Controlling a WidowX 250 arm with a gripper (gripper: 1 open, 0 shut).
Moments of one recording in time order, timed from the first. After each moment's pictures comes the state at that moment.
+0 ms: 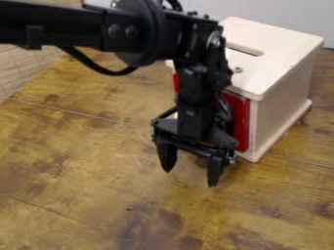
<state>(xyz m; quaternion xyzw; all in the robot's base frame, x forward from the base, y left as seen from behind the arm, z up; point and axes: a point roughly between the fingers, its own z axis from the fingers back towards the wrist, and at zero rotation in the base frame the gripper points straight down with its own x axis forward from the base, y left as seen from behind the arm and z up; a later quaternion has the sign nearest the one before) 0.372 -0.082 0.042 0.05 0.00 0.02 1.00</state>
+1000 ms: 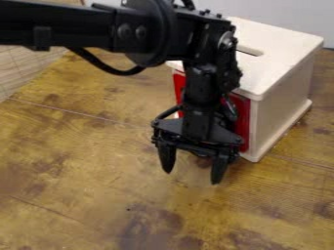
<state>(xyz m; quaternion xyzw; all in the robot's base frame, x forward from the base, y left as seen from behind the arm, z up) 0.370 -0.090 0.052 0.07 0.00 0.09 0.99</state>
